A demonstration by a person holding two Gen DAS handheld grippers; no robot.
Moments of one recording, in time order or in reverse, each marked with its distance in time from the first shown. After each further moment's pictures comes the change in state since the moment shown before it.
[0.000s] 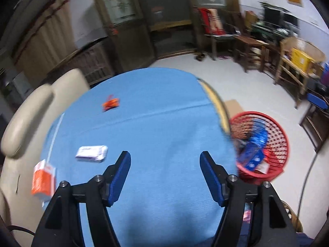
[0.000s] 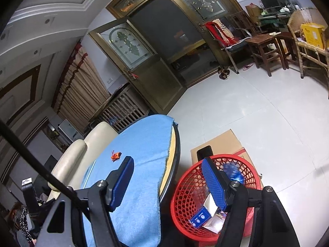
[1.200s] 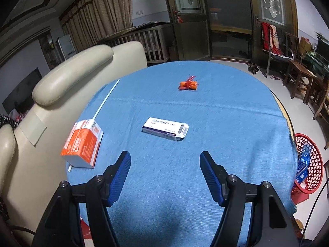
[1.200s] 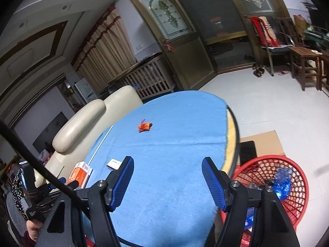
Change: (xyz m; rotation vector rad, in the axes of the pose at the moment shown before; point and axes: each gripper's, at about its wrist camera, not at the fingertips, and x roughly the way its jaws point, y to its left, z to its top) left arm 0.011 0.148 -0.056 -0.295 0.032 0.210; right arm 0.094 0.136 -0.034 -0.259 0.173 0.101
